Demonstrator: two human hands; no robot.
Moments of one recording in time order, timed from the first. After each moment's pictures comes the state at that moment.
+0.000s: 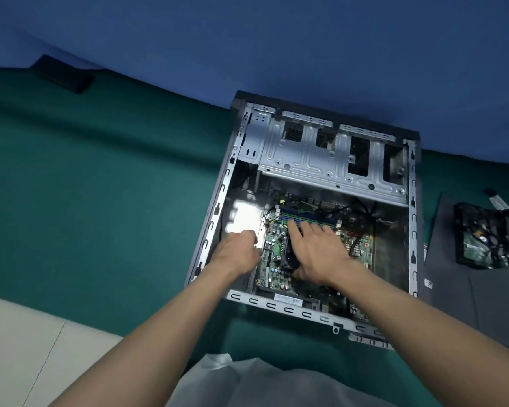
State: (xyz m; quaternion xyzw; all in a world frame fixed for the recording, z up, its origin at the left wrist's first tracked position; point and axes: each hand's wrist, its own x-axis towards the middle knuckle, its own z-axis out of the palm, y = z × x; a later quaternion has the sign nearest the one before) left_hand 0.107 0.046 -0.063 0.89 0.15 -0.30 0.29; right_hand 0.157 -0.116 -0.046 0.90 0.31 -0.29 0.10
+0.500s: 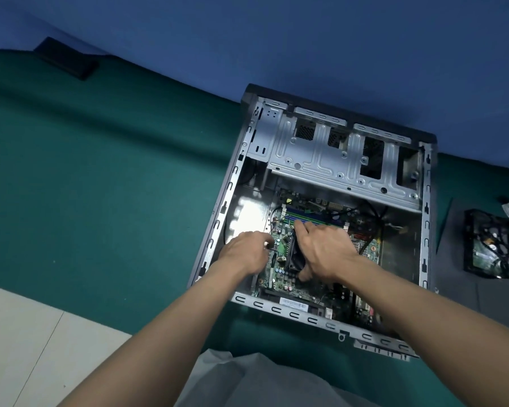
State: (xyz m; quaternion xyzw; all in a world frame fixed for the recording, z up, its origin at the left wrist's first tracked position) left_hand 0.112 0.047 -0.065 0.87 0.14 -0.35 0.31; right_hand 0.169 -0.112 -0.051 0.89 0.32 -0.29 0.15
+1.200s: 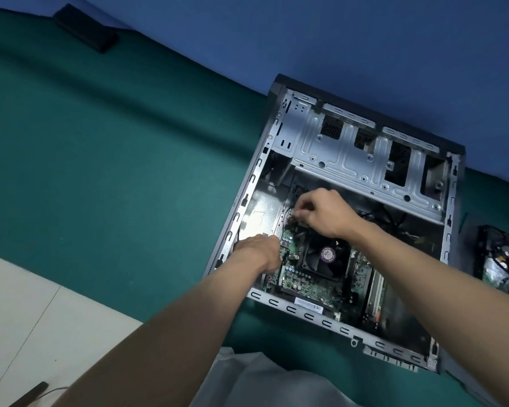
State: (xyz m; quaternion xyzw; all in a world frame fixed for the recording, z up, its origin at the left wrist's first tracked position) left_hand 0.115 0.046 -0.066 0.87 0.08 -0.43 0.23; right_hand 0.222 -0.071 -0.040 0.91 0.24 -0.32 -0.14
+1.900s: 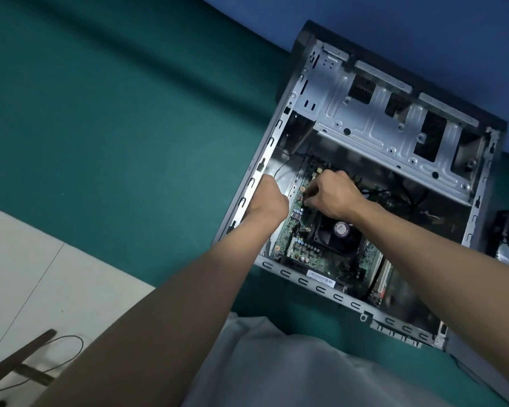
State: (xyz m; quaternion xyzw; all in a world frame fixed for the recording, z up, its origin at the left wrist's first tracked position) left_hand 0.133 0.056 -0.071 0.79 0.37 -0.22 0.44; right_hand 0.214 -0.062 -0.072 0.92 0.22 -0.33 -0.05
